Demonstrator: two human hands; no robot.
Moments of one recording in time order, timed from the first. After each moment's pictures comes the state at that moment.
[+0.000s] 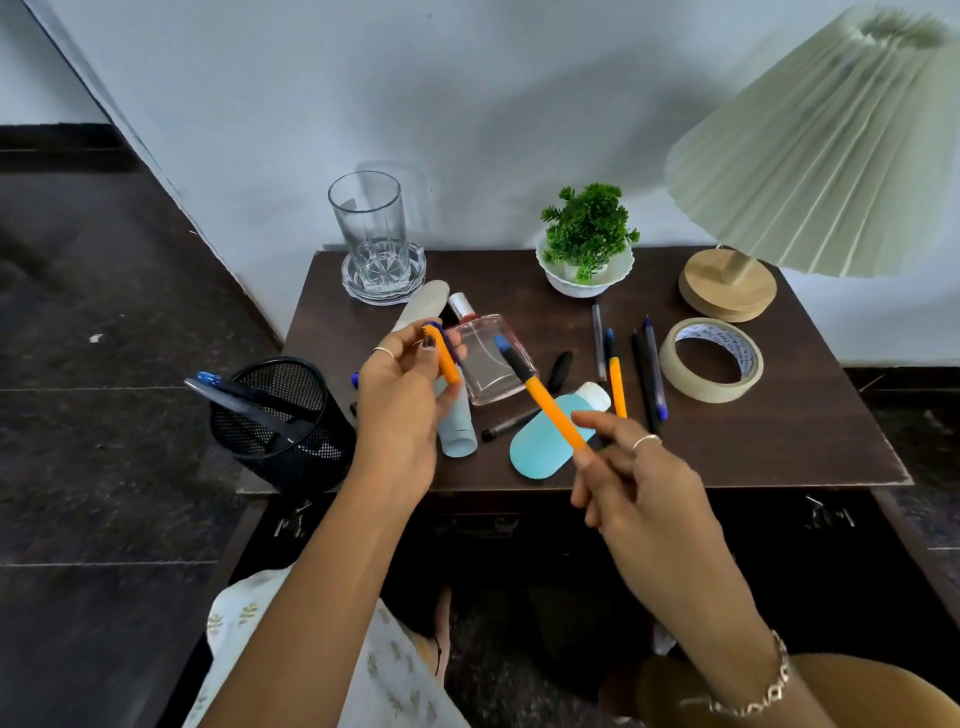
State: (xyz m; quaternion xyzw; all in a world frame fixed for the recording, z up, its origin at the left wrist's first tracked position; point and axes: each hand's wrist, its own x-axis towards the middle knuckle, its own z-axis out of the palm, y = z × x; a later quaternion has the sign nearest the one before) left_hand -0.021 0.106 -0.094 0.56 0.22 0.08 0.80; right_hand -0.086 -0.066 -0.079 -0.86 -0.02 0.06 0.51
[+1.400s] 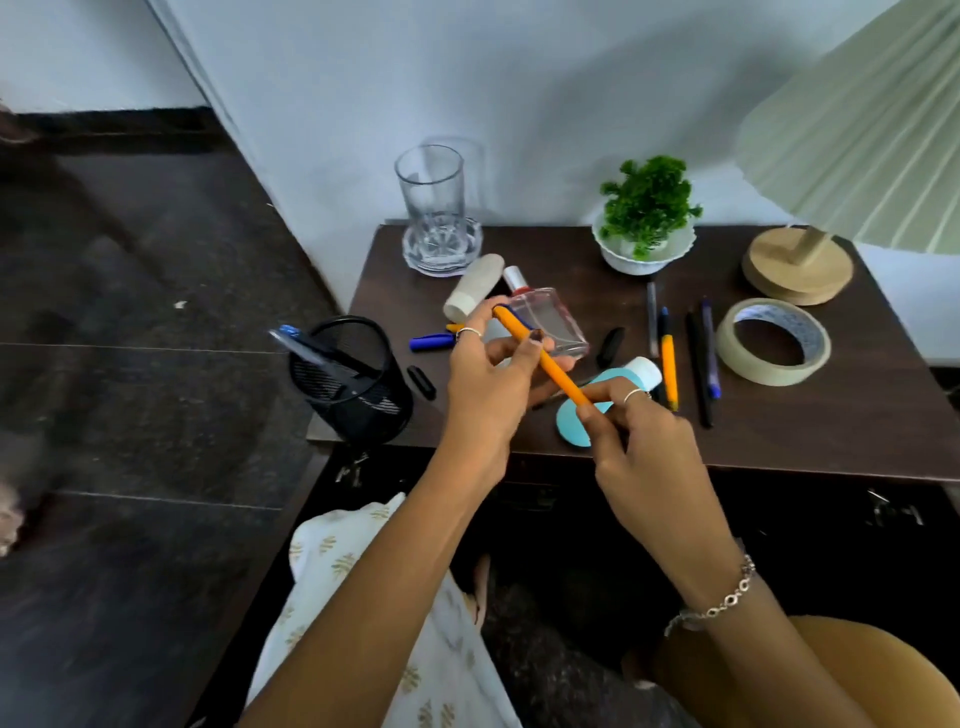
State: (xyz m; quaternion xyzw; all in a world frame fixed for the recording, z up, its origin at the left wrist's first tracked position) left_hand -0.047 0.080 -0.085 0.58 0.20 0.05 0.79; right_hand -0.074 -0.044 -0.094 -0.89 -0.08 0.01 0.44
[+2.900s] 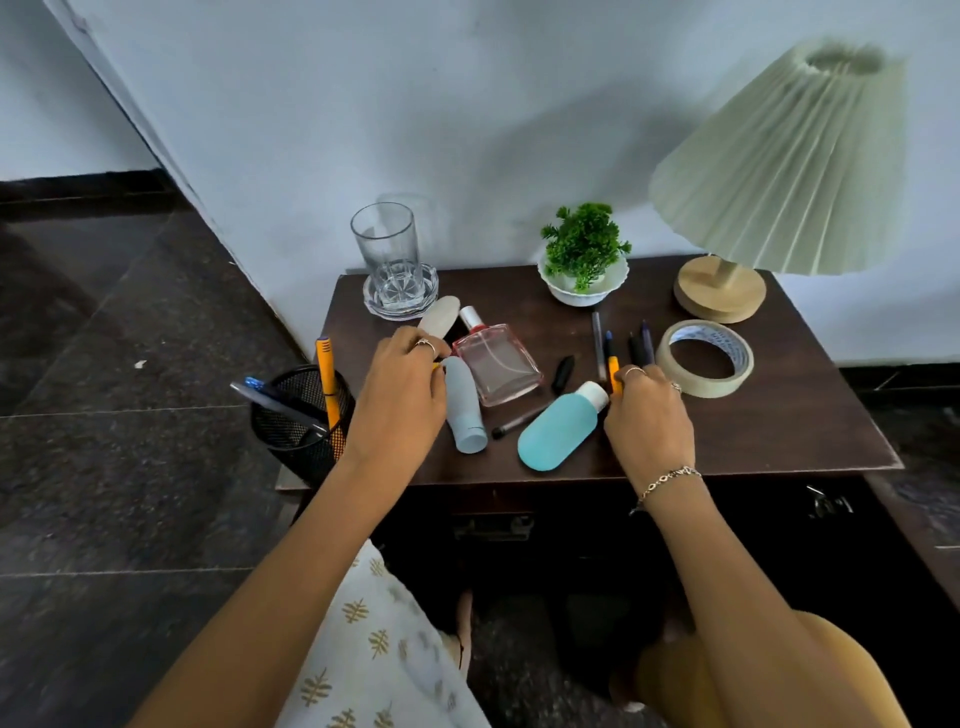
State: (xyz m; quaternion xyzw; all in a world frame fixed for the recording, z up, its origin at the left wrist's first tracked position) left_hand -0.031 0.137 -0.089 0.97 0.00 0.15 0.21; right_hand -0.004 -0.079 -0.128 -0.97 0.08 -0.02 0.22
